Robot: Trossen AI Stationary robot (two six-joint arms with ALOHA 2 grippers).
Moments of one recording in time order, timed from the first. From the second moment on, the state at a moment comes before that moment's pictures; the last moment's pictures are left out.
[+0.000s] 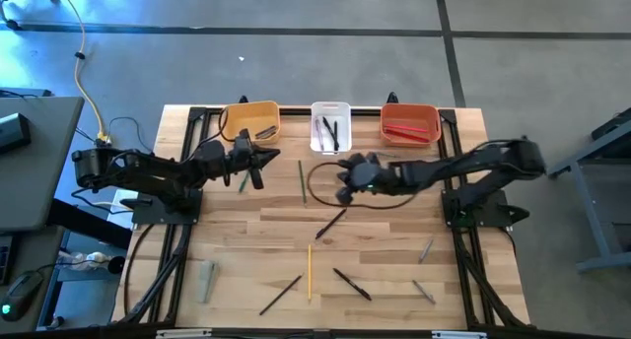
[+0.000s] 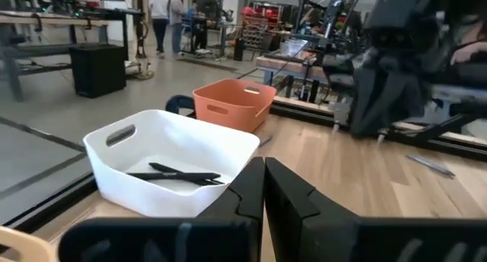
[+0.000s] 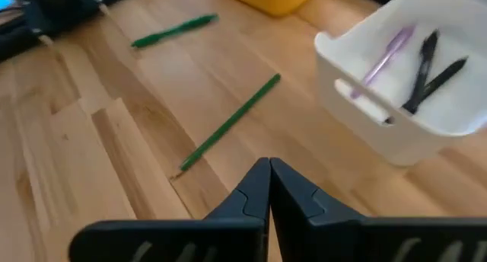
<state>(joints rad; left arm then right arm) 0.52 1.22 0.15 1.04 0.07 -0.10 0.03 1.51 0.92 -0.14 0.40 0.56</state>
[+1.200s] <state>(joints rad) 0.62 1.22 0.01 1.30 0.54 -0.04 -0.01 2.23 1.55 -0.37 0.39 0.80</state>
